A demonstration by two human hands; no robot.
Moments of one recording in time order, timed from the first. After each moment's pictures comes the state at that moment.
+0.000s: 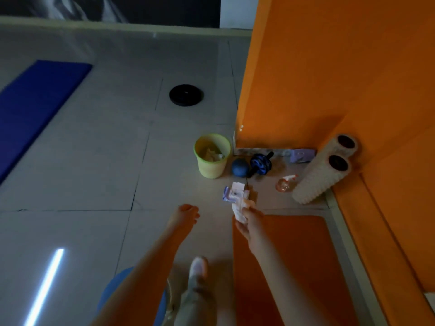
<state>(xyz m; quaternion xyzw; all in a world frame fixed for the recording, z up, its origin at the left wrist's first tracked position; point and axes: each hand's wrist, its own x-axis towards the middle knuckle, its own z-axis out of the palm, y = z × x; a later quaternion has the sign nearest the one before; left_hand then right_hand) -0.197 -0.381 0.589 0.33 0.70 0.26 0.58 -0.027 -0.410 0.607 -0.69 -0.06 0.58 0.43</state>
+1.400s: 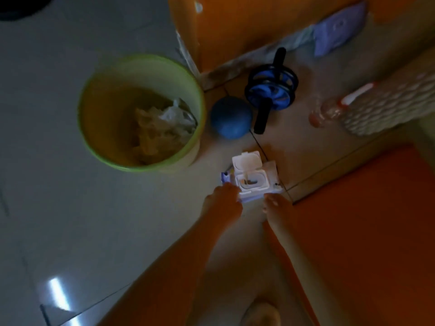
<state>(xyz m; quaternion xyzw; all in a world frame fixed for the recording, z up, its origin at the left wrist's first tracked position) -0.044 -0.011 0.071 0.79 0.42 -0.20 0.39 0.070 -0.121 0.043 -0.85 -0.10 0.46 0.23</state>
